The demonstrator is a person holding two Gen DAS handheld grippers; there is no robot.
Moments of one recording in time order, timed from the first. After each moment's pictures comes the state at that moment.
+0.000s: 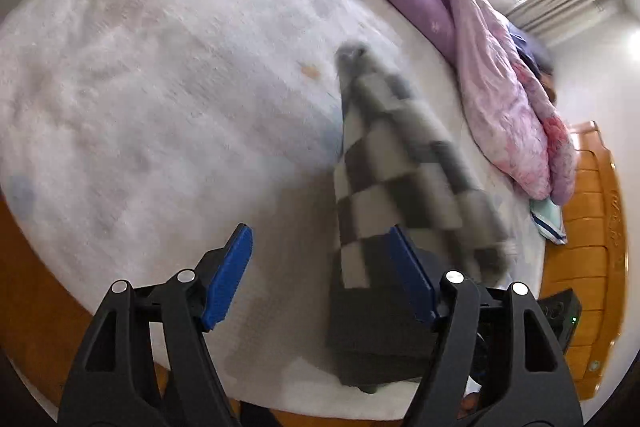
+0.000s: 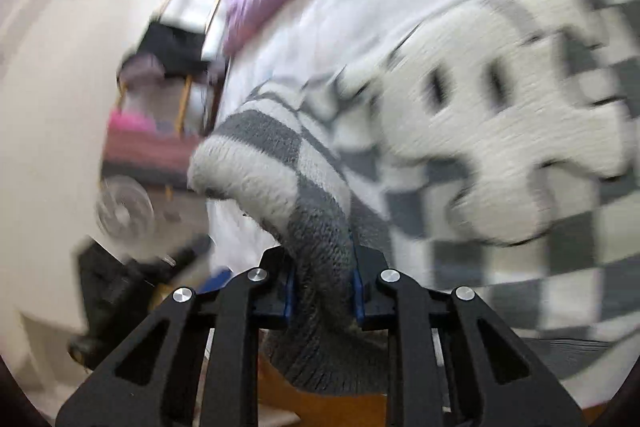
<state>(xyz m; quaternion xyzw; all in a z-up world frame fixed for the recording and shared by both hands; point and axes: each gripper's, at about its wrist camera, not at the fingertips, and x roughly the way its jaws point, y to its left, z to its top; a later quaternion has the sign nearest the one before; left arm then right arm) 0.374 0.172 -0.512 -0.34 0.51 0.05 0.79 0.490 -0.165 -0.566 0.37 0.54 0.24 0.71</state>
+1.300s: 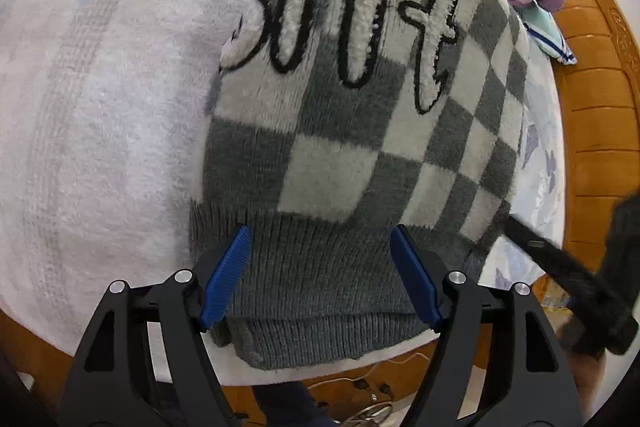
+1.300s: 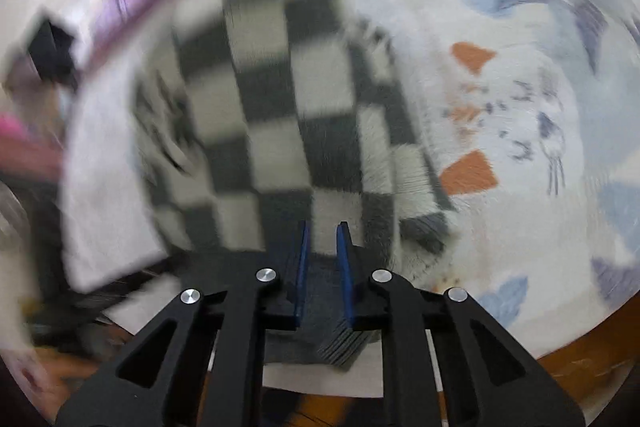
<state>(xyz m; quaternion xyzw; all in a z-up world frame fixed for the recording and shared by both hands) 0.423 -0.100 -0.612 -0.18 0.67 -0.11 0.71 0.496 -0.350 -0.595 0.14 0.64 0.04 0.75</state>
